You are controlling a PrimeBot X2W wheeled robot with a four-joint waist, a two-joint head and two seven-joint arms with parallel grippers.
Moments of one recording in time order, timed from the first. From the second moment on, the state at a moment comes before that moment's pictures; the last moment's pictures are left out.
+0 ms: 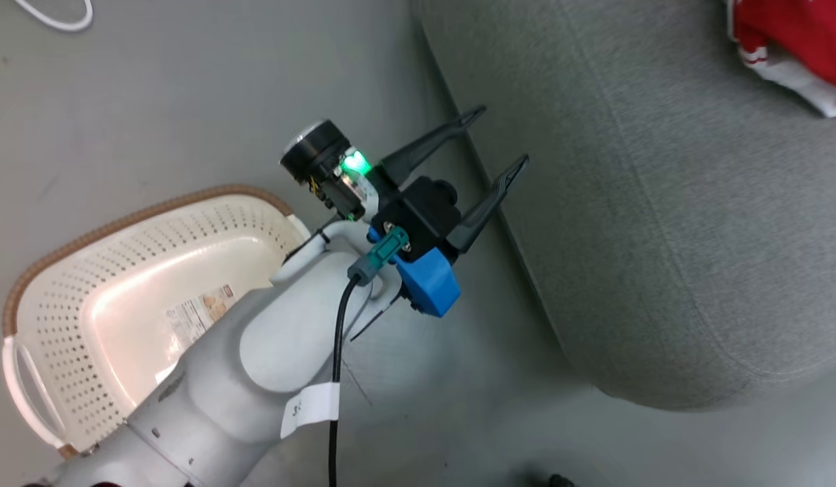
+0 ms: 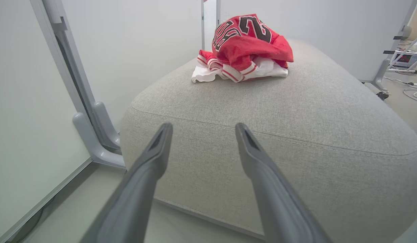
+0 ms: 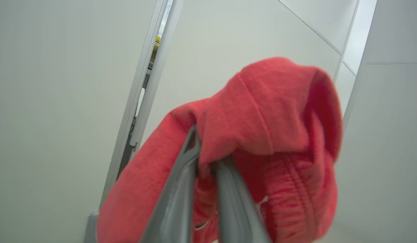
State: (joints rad) left arm -0.86 0.15 -0.88 0.50 -0.25 -0.13 -0.26; right arm -0.80 -0.25 -0.32 0.08 0.08 0.13 -0.26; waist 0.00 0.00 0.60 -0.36
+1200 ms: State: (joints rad) left arm -0.99 0.21 -0.91 0.43 -0.24 -0.12 -0.21; right arm -0.79 -0.29 -0.49 0.45 0.08 0.13 -0.26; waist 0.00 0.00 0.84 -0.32
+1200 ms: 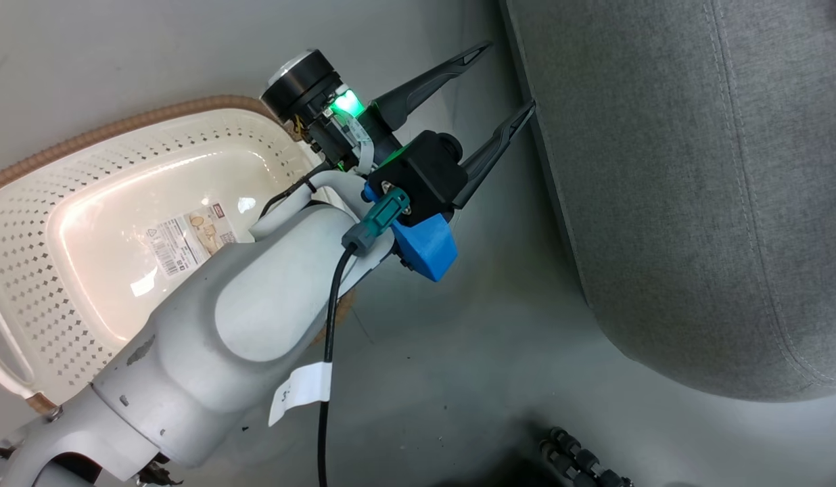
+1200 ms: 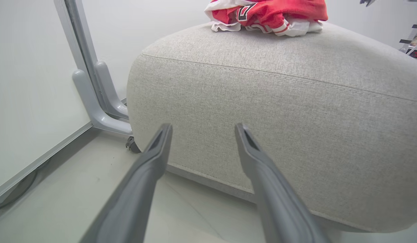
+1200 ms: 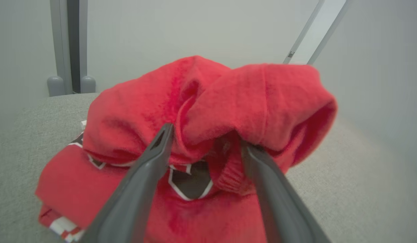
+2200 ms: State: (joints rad) left arm -0.67 0.15 -0.50 0.35 -0.32 -0.03 -0.26; right arm -0.48 -0.20 -0.11 0.12 0.06 0.13 -0.26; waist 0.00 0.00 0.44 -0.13
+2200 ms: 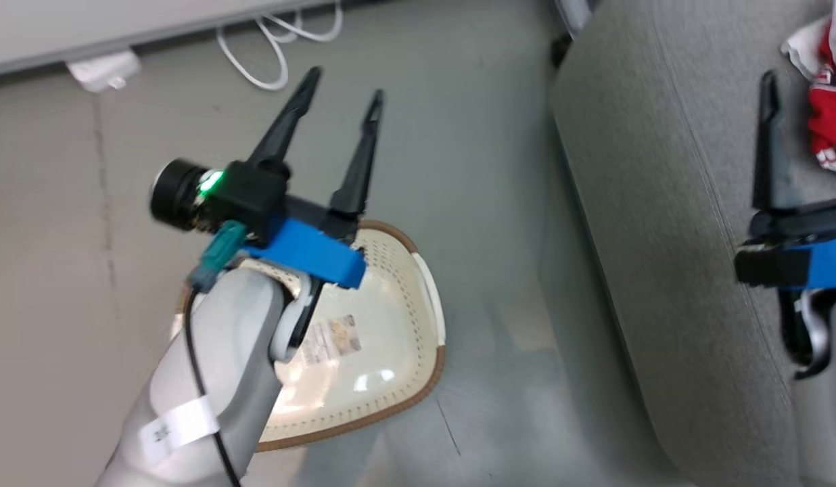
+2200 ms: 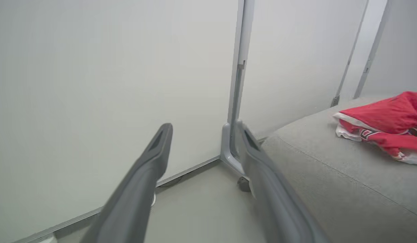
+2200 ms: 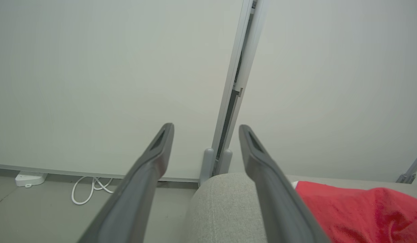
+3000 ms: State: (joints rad) left arm -0.18 0.06 -0.10 0.26 -0.19 -0.10 -0.26; right arm -0.19 -0.11 -0.01 0.21 0.11 0.13 -0.26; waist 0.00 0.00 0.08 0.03
